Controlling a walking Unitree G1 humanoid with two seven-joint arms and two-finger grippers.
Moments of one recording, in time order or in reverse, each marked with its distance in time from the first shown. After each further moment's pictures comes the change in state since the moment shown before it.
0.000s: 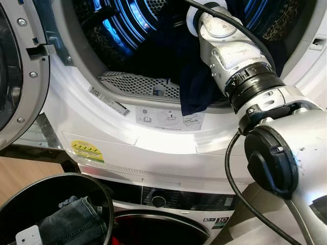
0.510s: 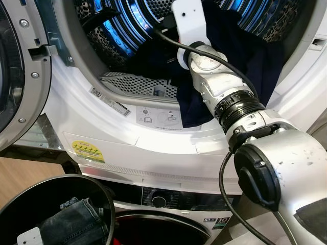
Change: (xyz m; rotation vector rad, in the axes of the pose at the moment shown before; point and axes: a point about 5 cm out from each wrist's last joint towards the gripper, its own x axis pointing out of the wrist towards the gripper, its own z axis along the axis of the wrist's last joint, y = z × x) left arm -0.003 0.002 -0.005 -0.004 0.005 -0.004; right arm -0.008 0.026 -0.049 0.055 0.116 0.180
